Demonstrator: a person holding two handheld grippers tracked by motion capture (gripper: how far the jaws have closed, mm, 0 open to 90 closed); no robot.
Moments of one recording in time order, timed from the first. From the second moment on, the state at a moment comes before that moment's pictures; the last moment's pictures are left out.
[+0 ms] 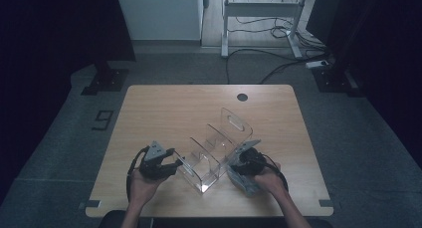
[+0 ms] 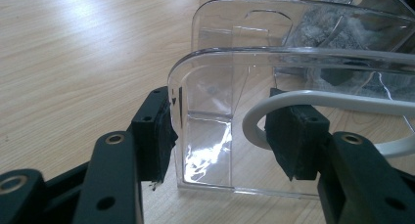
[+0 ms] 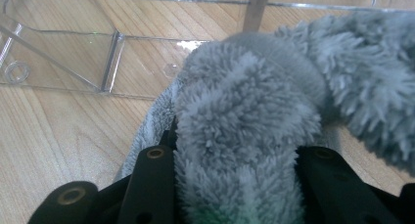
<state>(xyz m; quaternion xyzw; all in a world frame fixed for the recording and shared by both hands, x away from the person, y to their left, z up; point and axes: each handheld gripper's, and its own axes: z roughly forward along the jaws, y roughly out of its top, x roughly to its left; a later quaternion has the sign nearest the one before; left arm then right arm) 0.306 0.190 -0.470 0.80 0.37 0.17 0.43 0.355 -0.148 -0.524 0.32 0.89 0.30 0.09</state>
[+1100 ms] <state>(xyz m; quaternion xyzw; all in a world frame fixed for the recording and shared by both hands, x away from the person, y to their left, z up) 0.308 0.193 -0.471 0.80 0.37 0.17 0.43 0.306 -0.187 -0.479 0.32 0.87 0.37 0.06</state>
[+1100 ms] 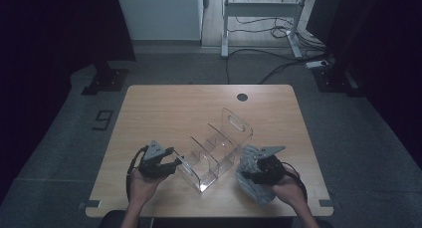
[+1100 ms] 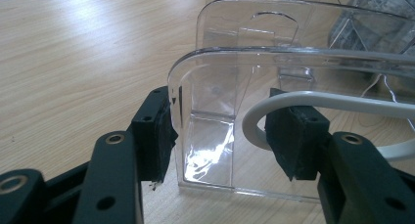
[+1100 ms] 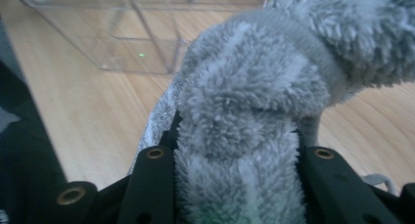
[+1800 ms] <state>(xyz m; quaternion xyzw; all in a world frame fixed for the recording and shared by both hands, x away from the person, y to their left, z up) 0.308 0.186 -0.469 0.81 0.37 0.17 0.43 0.305 -0.114 -0.490 0.26 0.89 0.36 0.07</state>
